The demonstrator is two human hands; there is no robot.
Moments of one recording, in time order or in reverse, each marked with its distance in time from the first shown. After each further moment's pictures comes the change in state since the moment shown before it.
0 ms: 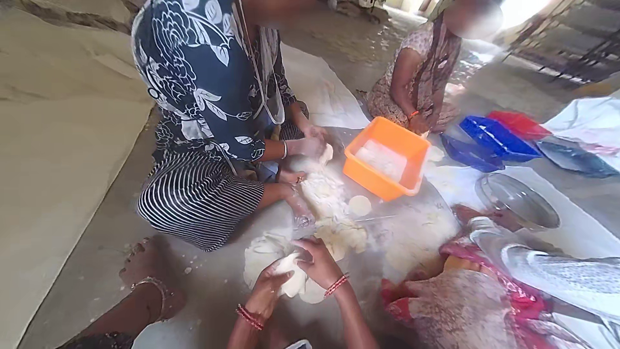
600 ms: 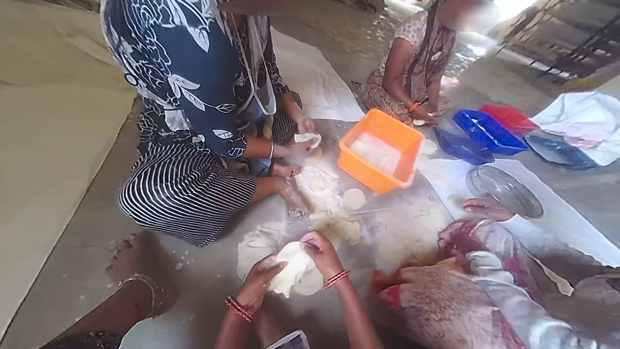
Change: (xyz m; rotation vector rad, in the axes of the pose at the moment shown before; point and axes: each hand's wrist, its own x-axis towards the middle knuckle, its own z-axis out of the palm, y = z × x) left_hand 0.008 -0.001 -0.013 0.201 -0.051 -0.008; right_hand -0.010 0.023 -0.002 0.408 0.129 0.122
